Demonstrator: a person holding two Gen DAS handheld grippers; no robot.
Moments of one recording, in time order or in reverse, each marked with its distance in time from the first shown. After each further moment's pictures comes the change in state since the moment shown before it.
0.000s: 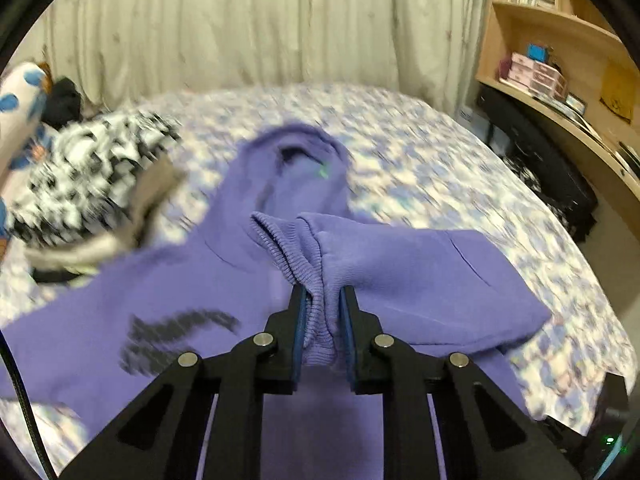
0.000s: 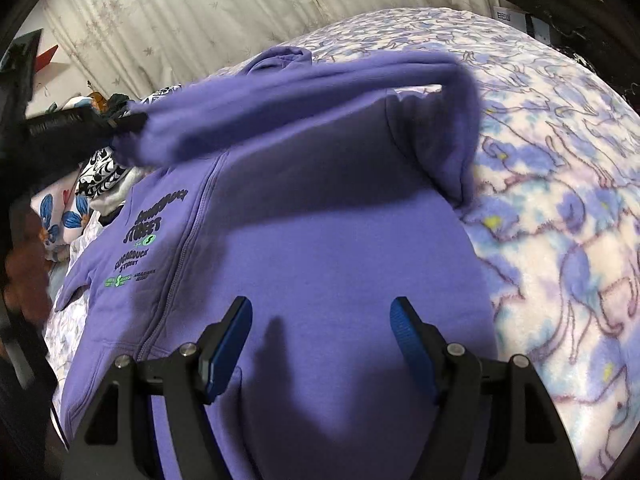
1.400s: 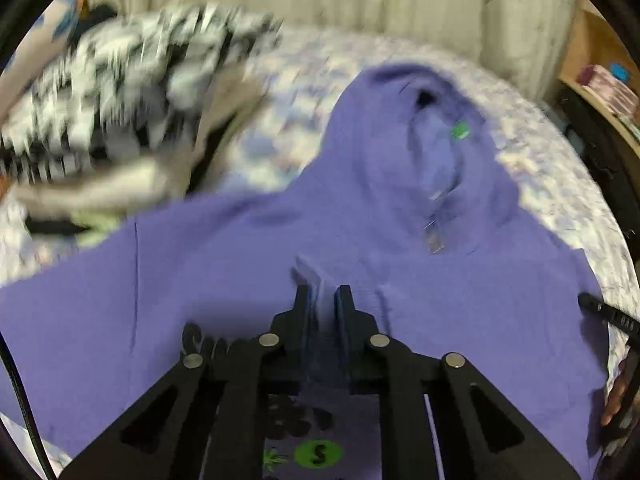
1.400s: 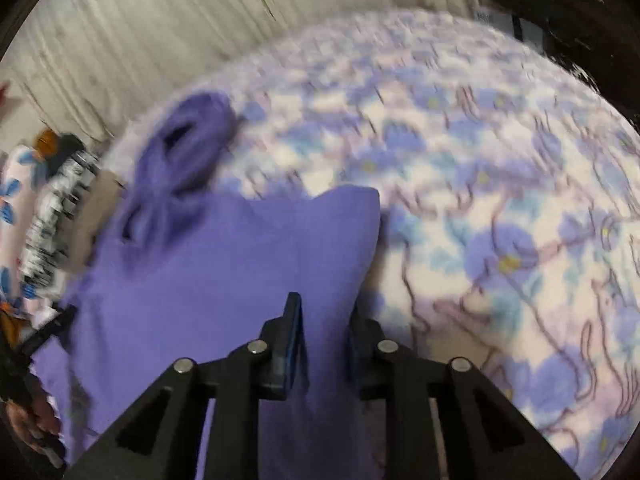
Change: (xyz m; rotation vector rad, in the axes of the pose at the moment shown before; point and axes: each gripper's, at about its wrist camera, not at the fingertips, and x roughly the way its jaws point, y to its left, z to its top) left arm 0.136 0.137 -0.020 -0.193 0.227 0.076; right arm 0.107 -0.069 0.151 0.096 0.044 -0.134
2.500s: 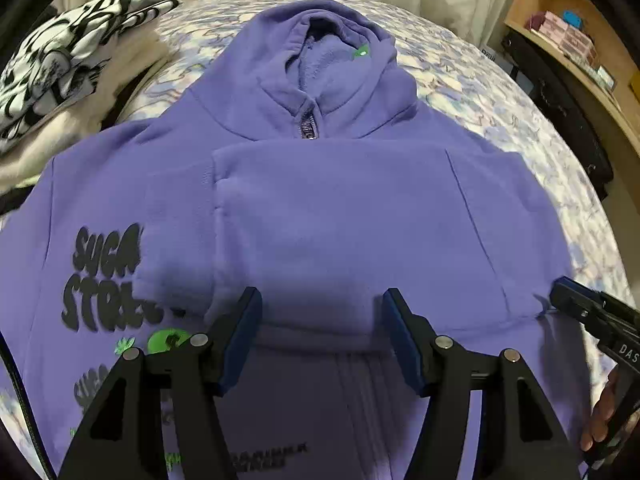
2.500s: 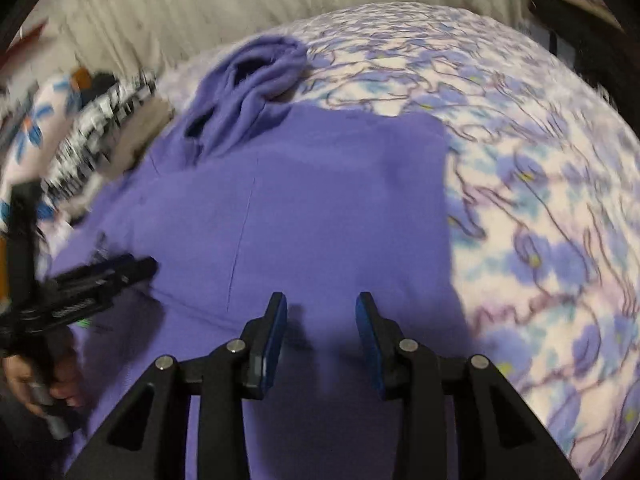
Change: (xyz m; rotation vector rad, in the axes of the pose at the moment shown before) left arm -0.024 -0.071 -0.062 0.138 0.090 -0.160; right arm -0.073 0.035 -0.075 -0.147 -0.001 0.079
